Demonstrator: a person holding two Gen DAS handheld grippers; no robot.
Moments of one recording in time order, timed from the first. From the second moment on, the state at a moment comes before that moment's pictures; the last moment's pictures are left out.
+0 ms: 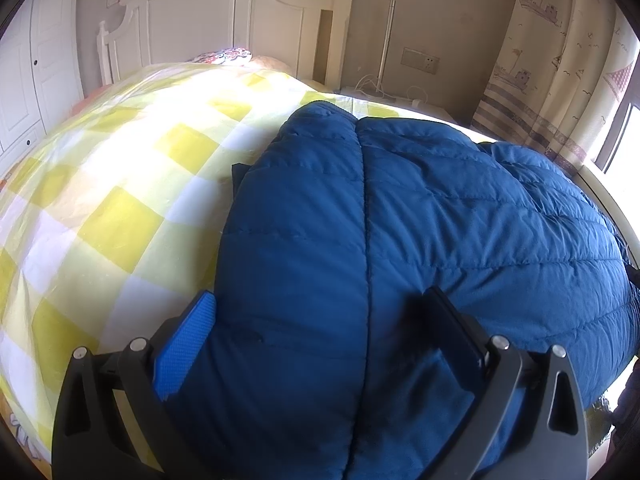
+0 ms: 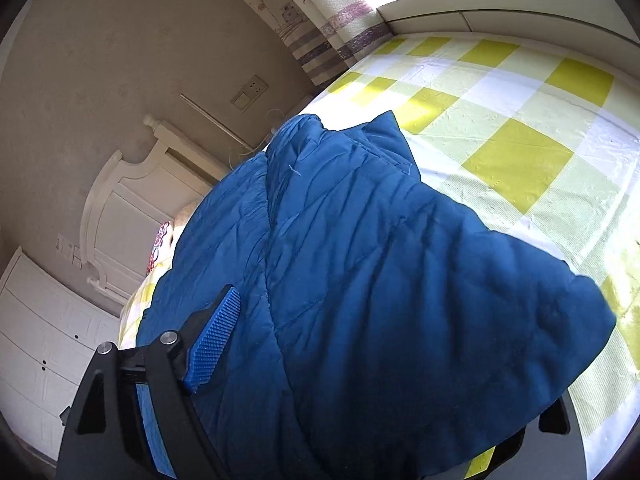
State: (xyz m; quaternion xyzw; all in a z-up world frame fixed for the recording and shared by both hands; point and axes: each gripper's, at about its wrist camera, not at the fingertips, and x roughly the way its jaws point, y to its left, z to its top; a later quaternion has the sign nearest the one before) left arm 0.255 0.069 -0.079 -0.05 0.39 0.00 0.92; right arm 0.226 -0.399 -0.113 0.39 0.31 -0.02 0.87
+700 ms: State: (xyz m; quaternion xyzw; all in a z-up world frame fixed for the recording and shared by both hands) left arm 0.285 -0.065 0.001 0.07 0.35 -0.09 0.93; right arm 0.137 -0.428 -0.112 0.43 0.19 0.07 0.88
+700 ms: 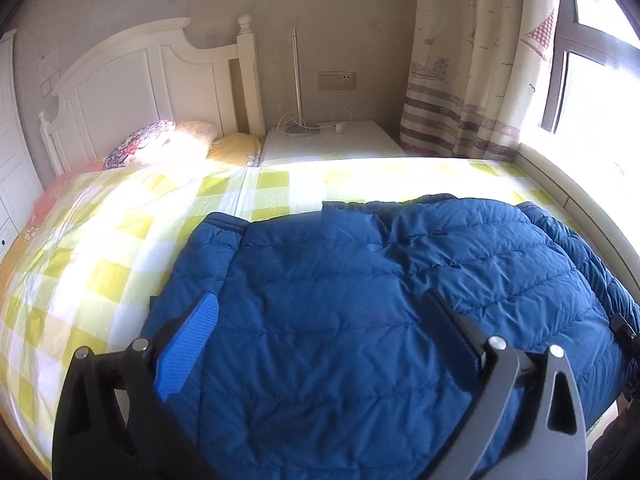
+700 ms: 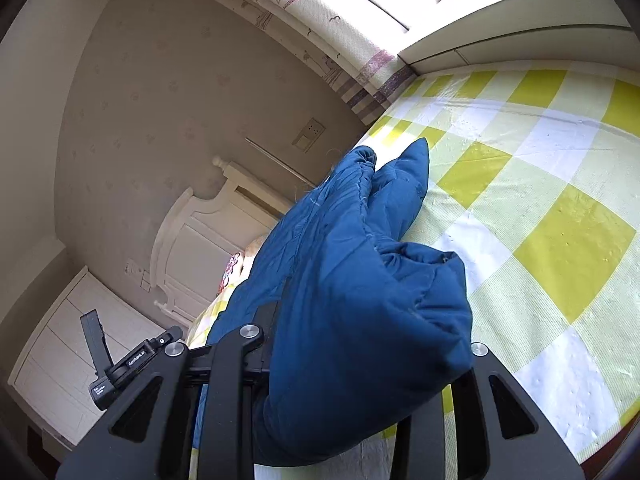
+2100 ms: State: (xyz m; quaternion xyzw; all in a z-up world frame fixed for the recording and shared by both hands) left arm 0.356 0.101 -0.029 -0.25 0.47 -0.37 0.76; right arm 0.155 -0.024 -0.093 -0.42 0.10 0.13 0.89
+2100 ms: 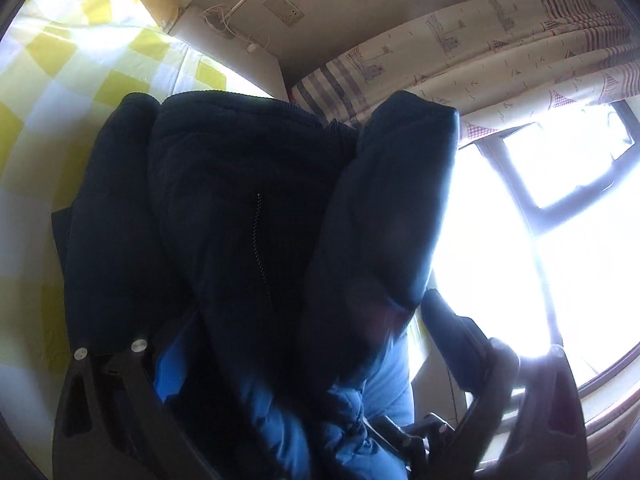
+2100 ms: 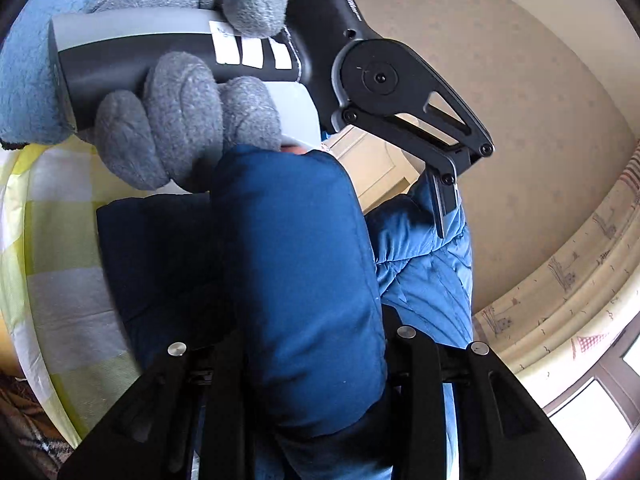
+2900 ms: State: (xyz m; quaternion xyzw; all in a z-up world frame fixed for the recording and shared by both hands) left arm 0.362 0.091 -0.029 -0.20 0.46 -0.35 0.79; right arm 0.101 -0.196 -0.109 -0.12 0.22 0.11 0.96
